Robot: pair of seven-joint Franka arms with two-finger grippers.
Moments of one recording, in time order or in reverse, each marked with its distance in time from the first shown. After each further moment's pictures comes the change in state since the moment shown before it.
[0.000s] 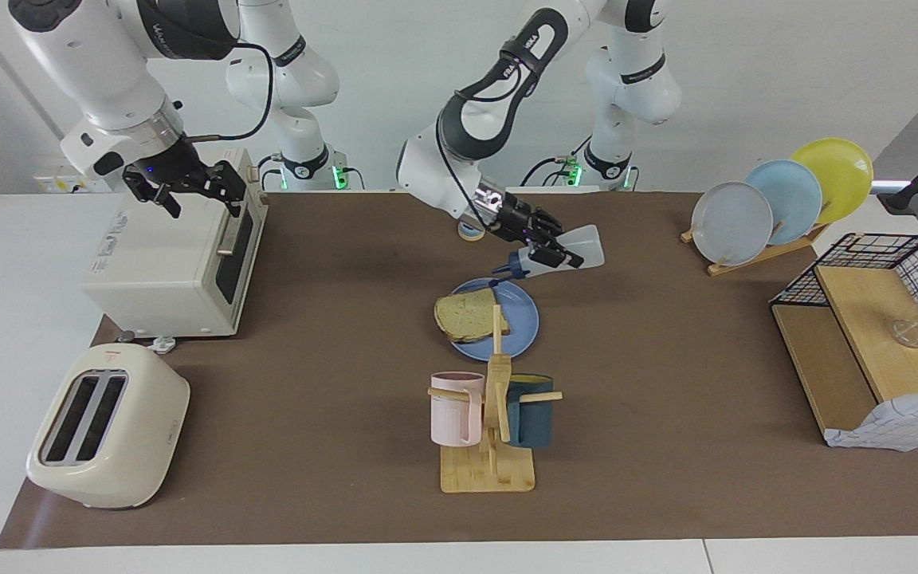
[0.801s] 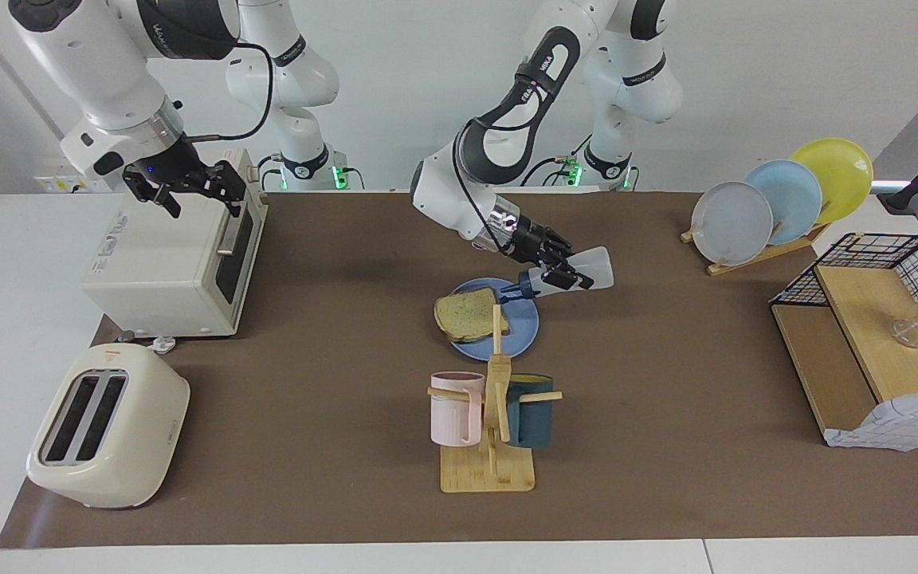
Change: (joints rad) left arm -0.004 0.020 -0.015 0.000 -0.079 0.057 -0.080; right arm 0.000 0.000 0.000 0.000 0.000 0.000 0.000
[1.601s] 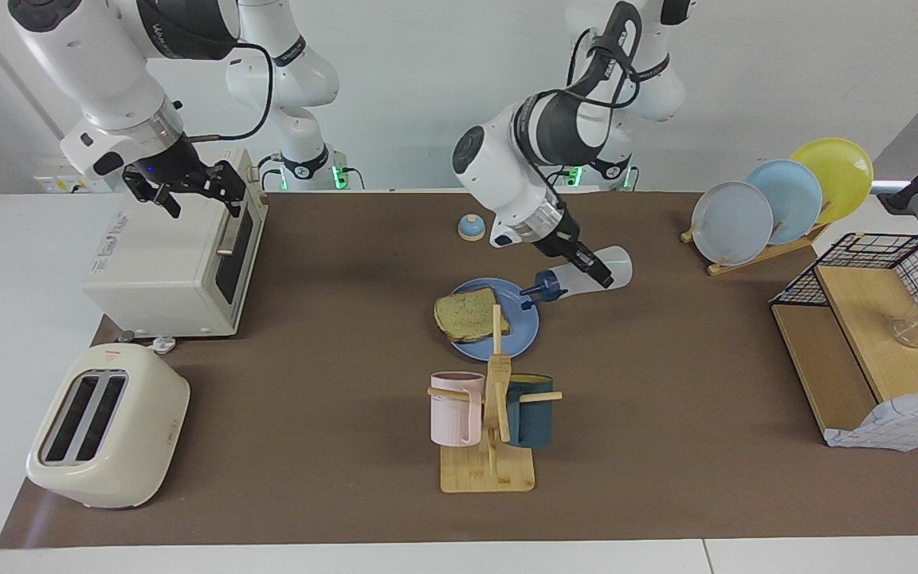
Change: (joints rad) left arm 0.179 -0.149 0.018 0.016 -0.238 0.153 -0.171; right arm 0.000 0.000 0.000 0.000 0.000 0.000 0.000
